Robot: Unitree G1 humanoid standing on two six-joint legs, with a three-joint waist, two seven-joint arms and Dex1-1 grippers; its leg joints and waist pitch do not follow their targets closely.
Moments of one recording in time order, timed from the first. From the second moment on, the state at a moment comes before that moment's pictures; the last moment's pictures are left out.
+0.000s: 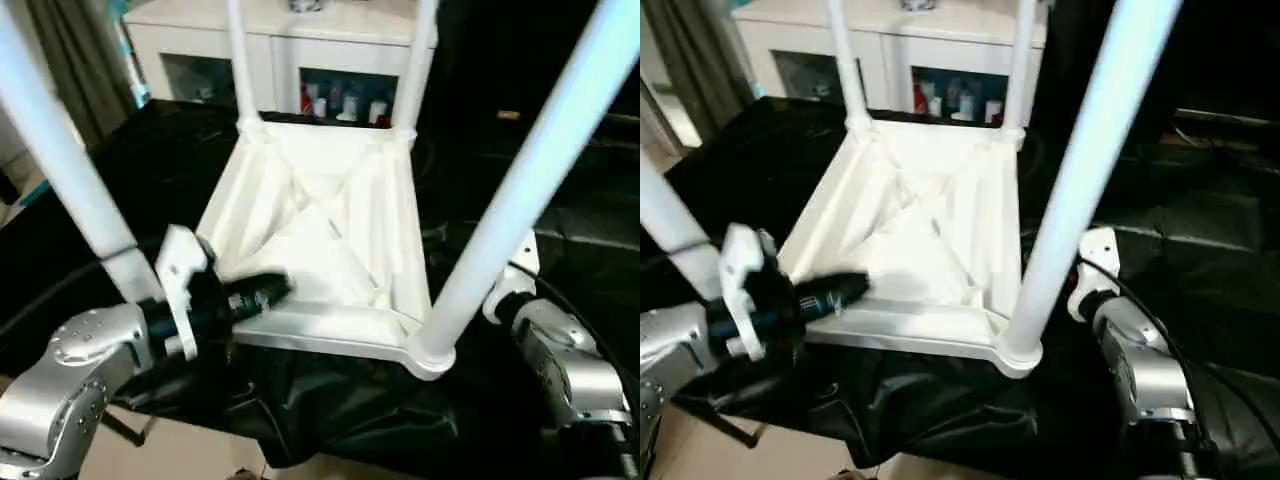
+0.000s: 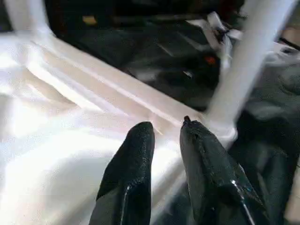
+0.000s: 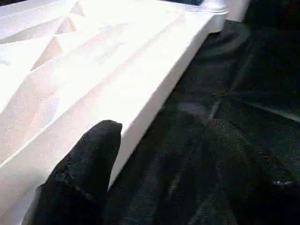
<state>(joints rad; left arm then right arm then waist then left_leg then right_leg) -0.08 0.52 0.02 -0.39 -0.52 0.61 -0.88 -0.25 -0.32 -0.08 0.21 0.17 0.26 0.44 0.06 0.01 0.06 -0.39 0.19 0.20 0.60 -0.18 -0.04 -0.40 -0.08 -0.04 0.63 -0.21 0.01</state>
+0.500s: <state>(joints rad) -0.20 0.67 -0.29 -0.18 -0.23 0.52 -0.96 -0.29 -0.39 -0.07 0.29 0.14 0.23 0.50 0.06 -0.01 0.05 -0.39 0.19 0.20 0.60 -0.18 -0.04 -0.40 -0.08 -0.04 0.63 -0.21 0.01</state>
